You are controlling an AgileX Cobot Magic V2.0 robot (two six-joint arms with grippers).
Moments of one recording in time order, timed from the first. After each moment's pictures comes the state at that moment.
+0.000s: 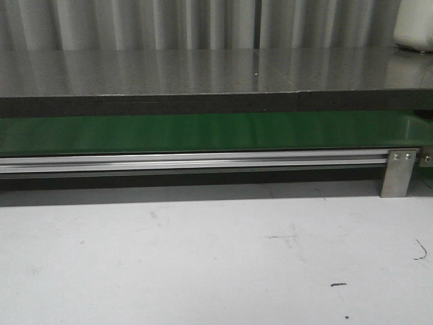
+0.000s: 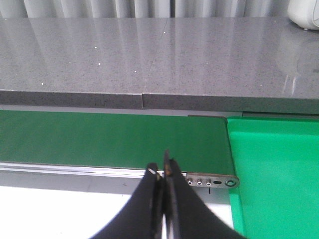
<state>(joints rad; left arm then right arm) -0.06 0.36 -0.44 0.05 0.29 0.02 0.08 0.36 -0.51 0.15 0.40 -0.07</state>
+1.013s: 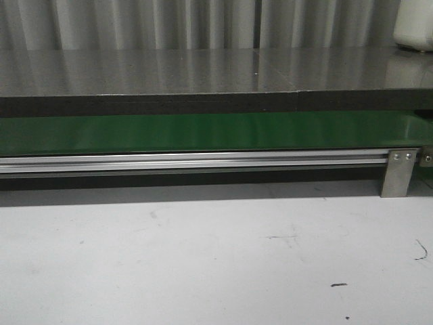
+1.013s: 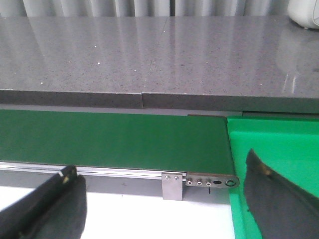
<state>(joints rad) -0.02 0.81 -0.73 0.04 0.39 0.02 0.08 0.36 -0.51 0.15 0.40 -0.07</state>
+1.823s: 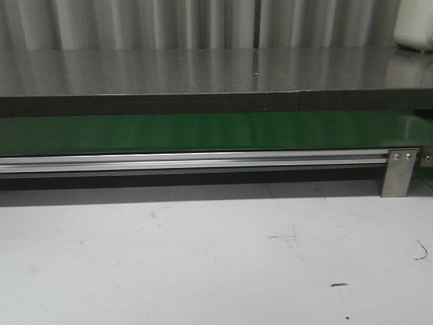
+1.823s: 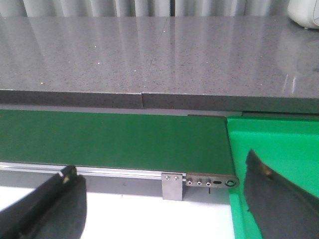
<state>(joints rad) 0.56 1.73 -1.33 0.03 0.71 0.12 0.08 0.36 -0.51 0.15 0.40 -0.07</state>
